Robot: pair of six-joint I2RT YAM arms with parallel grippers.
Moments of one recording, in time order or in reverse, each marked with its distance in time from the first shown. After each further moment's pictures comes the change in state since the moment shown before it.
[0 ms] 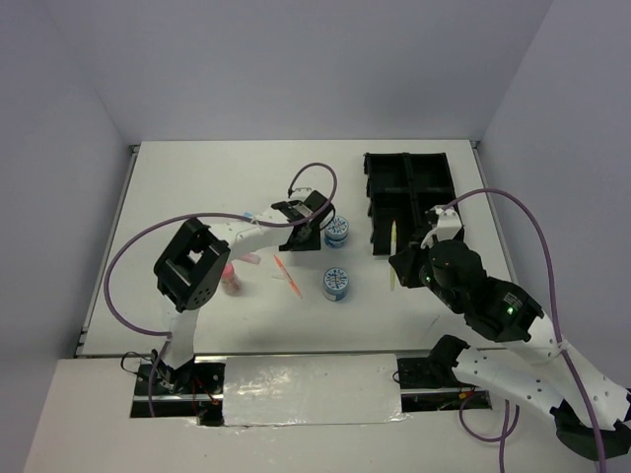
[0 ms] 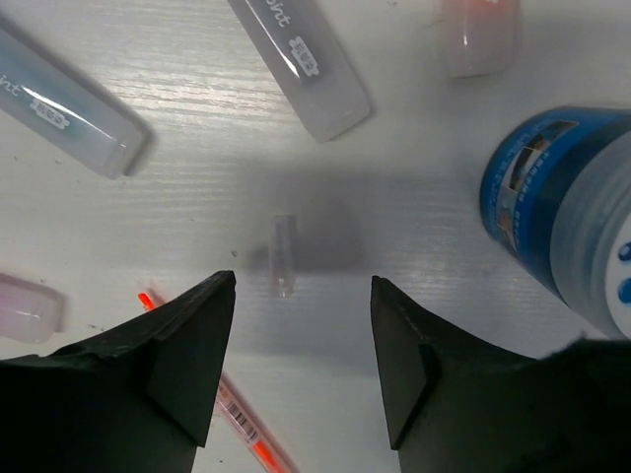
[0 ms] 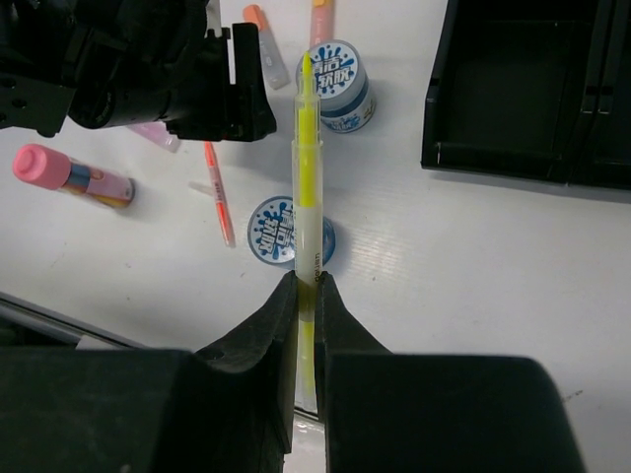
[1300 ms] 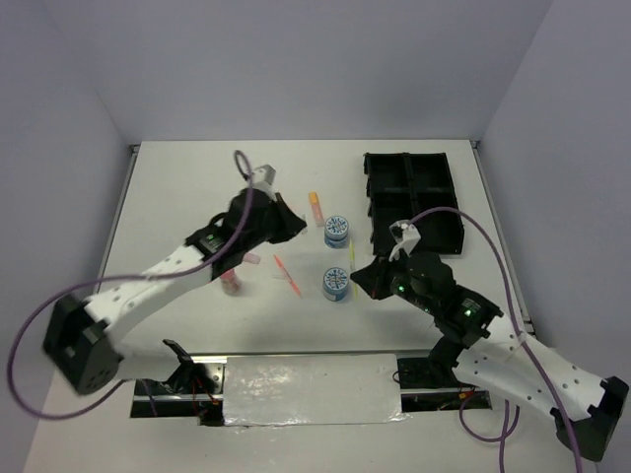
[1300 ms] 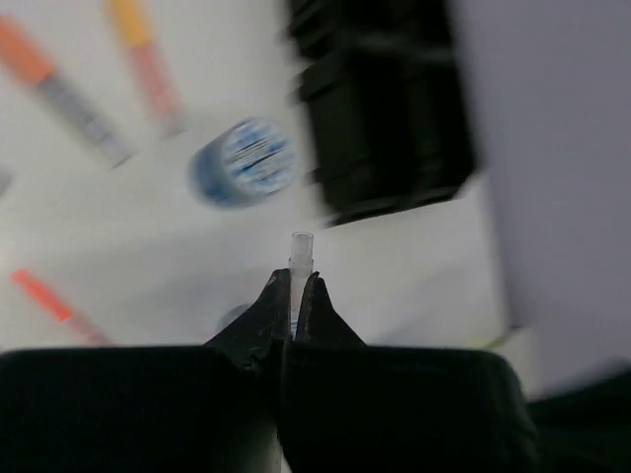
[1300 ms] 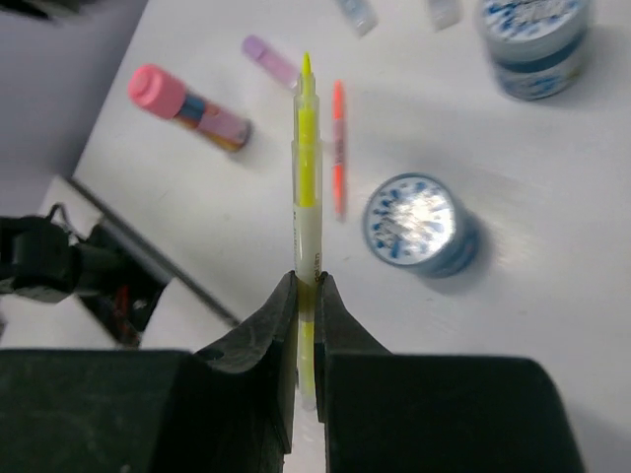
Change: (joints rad) left arm 0.036 -0.628 -0.412 0.375 0.276 -0.042; right arm 0.000 -0.024 -0.326 0.419 -0.290 0.037
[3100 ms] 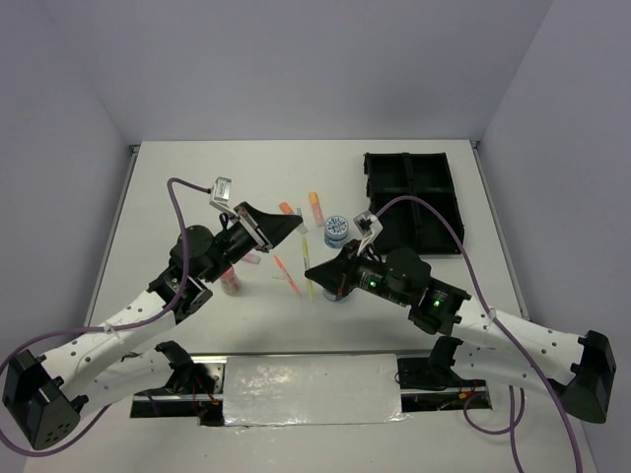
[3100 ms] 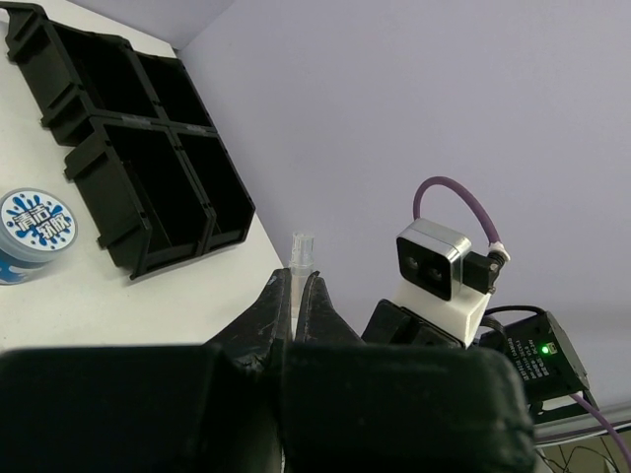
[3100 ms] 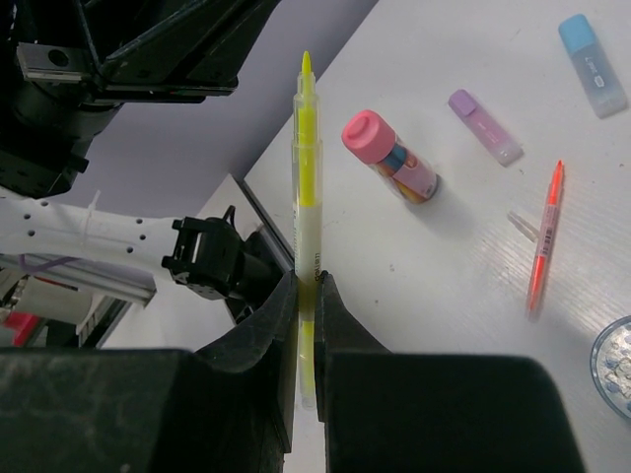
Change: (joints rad) left arm -0.010 -0.453 -0.356 0.592 0.167 -0.184; right arm 0.182 0.229 0.011 0.513 -0.135 0.102
